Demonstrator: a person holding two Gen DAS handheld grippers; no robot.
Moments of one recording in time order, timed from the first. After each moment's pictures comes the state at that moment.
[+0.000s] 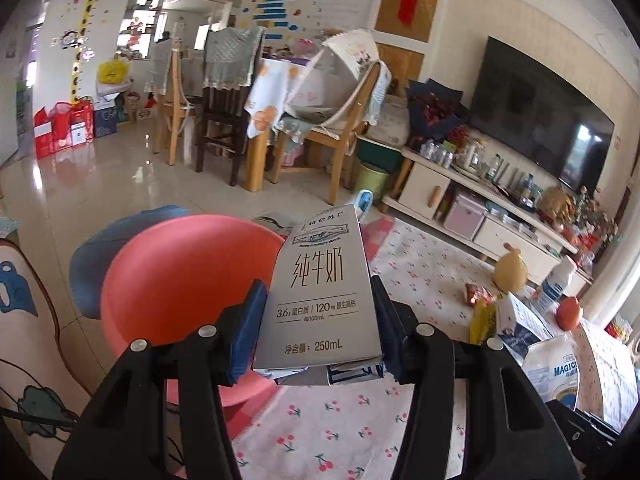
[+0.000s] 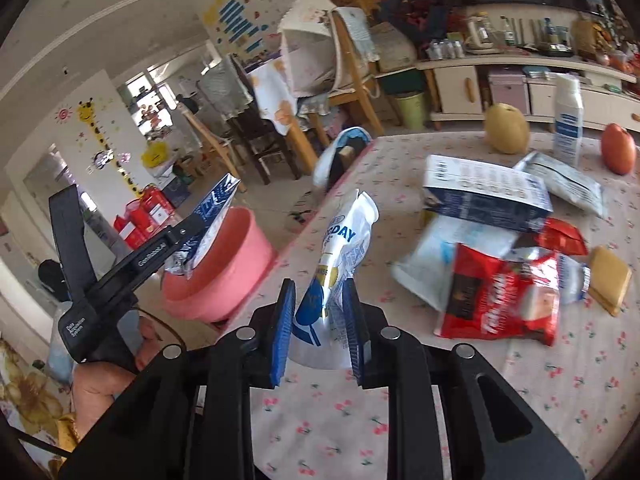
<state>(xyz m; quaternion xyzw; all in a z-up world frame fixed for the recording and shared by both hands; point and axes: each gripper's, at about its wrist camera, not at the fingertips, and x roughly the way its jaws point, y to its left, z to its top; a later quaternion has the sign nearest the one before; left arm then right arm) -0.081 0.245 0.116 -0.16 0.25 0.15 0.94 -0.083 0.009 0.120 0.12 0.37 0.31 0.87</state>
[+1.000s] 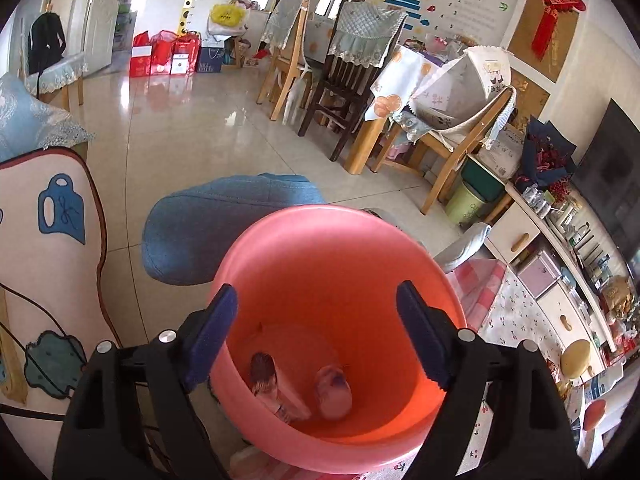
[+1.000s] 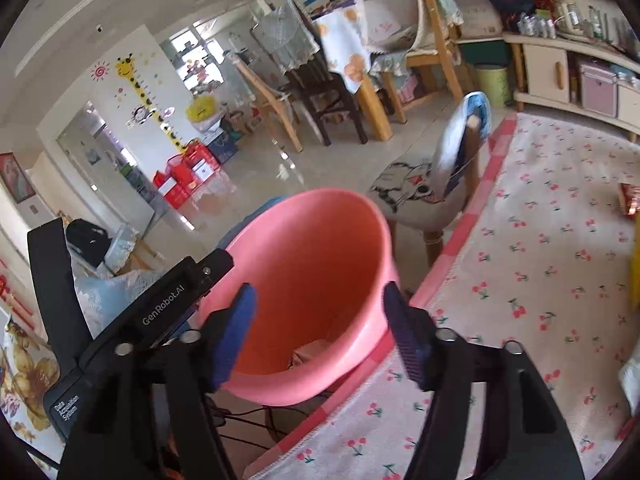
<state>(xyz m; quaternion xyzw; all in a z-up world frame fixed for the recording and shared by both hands) -0.078 0.356 0.082 -0.27 0.27 0.30 0.87 -0.022 0.180 0.103 0.09 0.40 0.37 0.84</state>
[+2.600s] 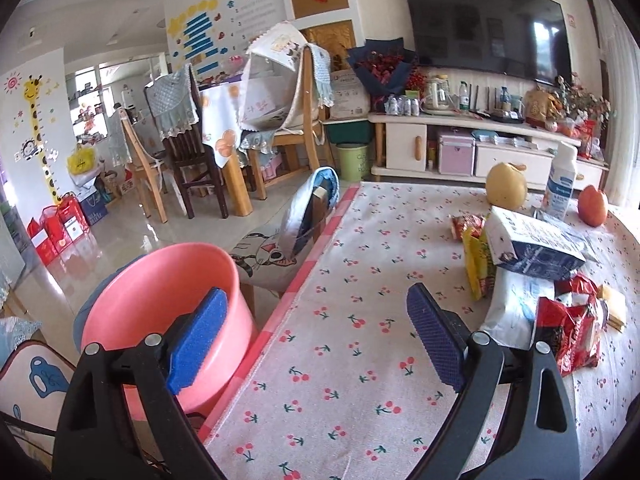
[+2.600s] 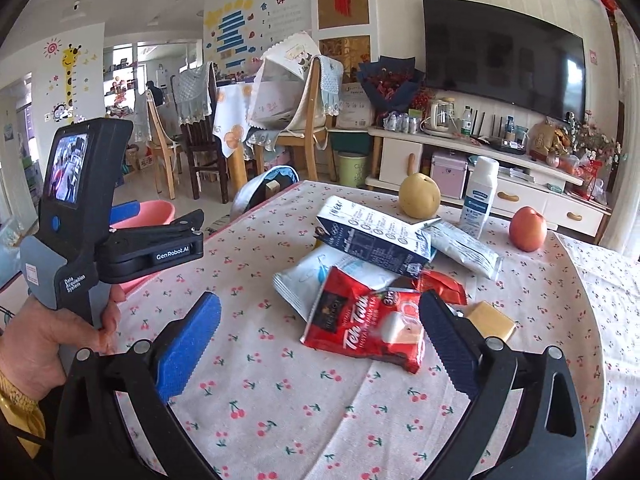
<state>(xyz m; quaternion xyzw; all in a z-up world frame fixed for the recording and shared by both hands) -0.043 0.135 0.090 0.05 0.28 0.12 0.95 -0.128 -0.064 0.102 -0.03 0.27 0.17 0.95</state>
